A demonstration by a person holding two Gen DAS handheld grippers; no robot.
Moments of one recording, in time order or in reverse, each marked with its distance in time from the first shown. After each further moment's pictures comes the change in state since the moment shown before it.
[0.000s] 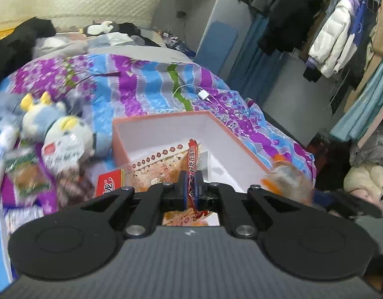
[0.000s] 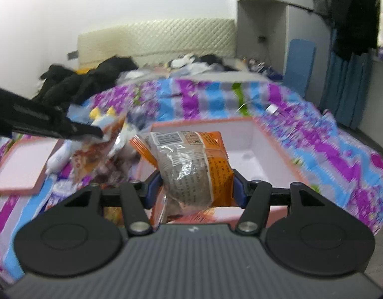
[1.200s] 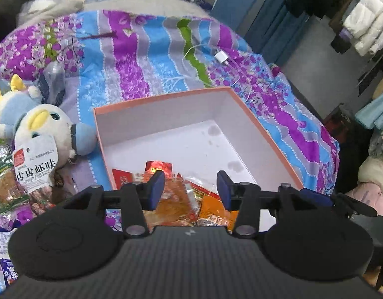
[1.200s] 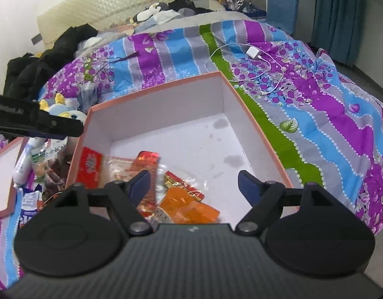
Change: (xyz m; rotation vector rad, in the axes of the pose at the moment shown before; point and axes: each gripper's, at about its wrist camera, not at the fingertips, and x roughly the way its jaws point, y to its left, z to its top) left arm 0.147 0.012 0.070 -0.048 0.241 0.052; right arm 0.131 -0.083 0.017 0.180 0.306 0.011
